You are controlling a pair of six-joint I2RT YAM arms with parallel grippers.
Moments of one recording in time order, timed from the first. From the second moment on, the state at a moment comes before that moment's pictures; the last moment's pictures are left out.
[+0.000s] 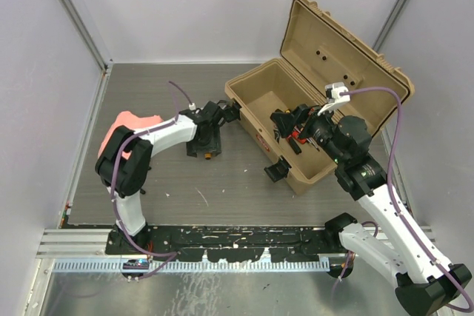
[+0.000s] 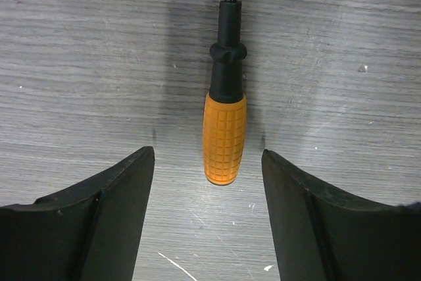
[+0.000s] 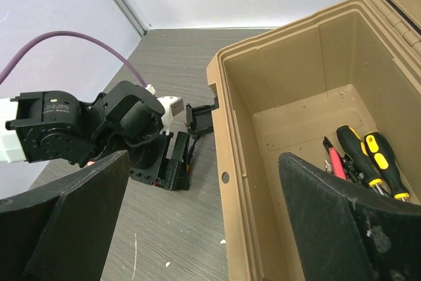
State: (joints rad) left arm -0.61 1.85 1.26 -0.69 -0.21 -0.70; right arm 0.44 0.77 0.84 -0.10 -0.08 0.40
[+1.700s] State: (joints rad) left arm -0.58 1.37 0.82 -0.37 -0.14 -0.55; right arm 0.44 0.82 0.84 -0.16 -0.08 0.41
